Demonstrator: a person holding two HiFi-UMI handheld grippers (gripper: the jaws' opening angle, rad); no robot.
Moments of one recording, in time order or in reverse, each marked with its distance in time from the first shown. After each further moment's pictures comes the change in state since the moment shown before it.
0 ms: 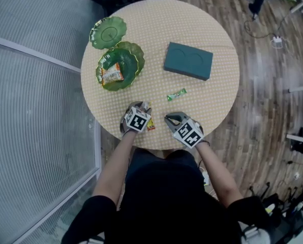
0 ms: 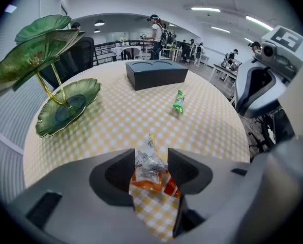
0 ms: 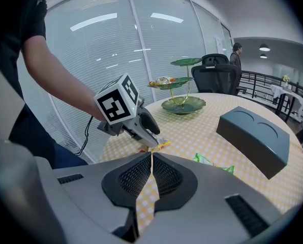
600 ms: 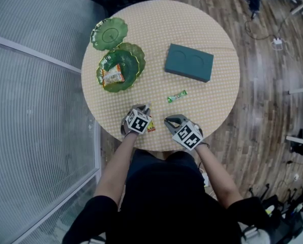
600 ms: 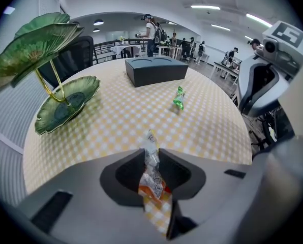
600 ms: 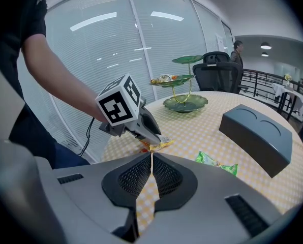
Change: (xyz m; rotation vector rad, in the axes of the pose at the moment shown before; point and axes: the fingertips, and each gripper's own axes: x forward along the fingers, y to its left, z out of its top) left arm 0.007 -0.003 -0.009 0.016 0.016 -0.004; right arm 0.006 0.006 -0.005 0.003 0.013 0.014
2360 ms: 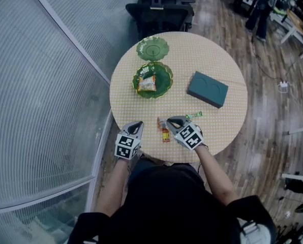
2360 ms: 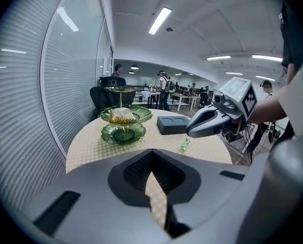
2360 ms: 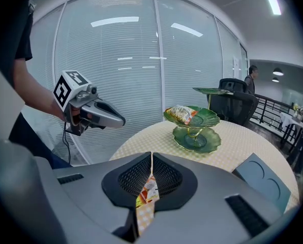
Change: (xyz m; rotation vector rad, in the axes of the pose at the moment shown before) left arm -0.220 0.043 -0.022 -0.252 -0.537 0.182; right arm 0.019 0.031 0.121 -0.195 -0.105 -0.001
